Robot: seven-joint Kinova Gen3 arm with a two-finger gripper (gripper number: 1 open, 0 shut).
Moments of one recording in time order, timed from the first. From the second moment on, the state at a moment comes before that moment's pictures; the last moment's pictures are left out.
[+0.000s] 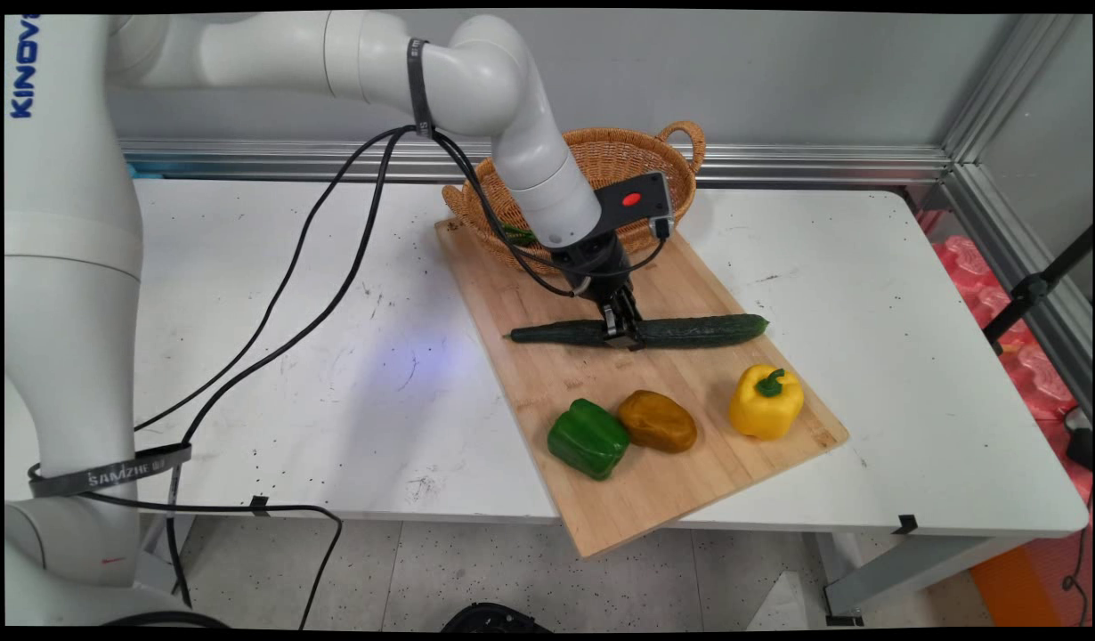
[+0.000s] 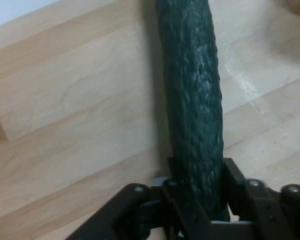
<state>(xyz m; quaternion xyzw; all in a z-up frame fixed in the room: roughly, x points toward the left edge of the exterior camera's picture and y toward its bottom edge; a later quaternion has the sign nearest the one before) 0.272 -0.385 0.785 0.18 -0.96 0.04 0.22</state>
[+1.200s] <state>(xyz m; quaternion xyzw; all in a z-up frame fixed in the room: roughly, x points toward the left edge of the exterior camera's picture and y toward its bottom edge) 0.354 -0.360 0.935 0.18 -0.95 0.10 0.25</state>
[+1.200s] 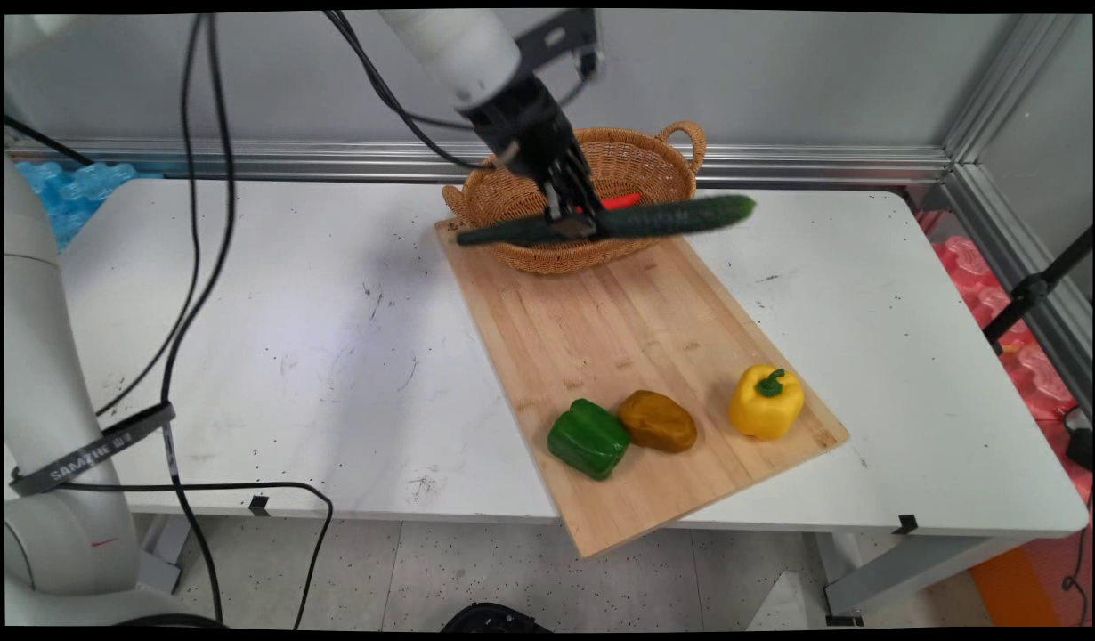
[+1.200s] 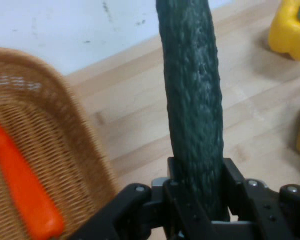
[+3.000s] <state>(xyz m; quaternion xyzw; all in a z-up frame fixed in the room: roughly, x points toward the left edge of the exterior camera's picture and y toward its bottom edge) 0.464 -0.509 0.954 0.12 -0.97 0.14 0.18</state>
